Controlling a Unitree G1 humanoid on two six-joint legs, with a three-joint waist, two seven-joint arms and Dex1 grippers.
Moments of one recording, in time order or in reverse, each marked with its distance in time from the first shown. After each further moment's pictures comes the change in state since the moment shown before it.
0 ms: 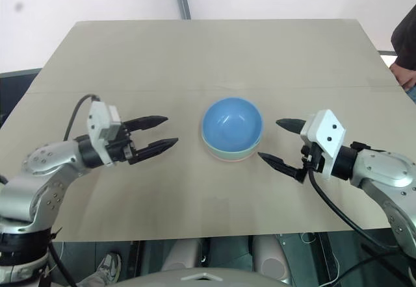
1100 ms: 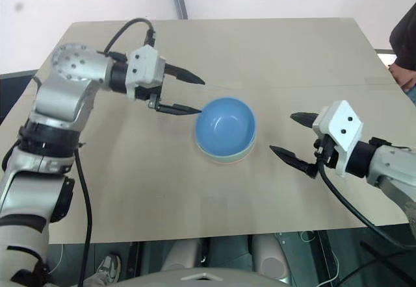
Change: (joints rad) left arm -0.818 0.039 -0.439 0.502 0.238 -0.240 -0.404; right arm -0.047 -0.081 -0.088 -0.020 0.050 0.111 -0.036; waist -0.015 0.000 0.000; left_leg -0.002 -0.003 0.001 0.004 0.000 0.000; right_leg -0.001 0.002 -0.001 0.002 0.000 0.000
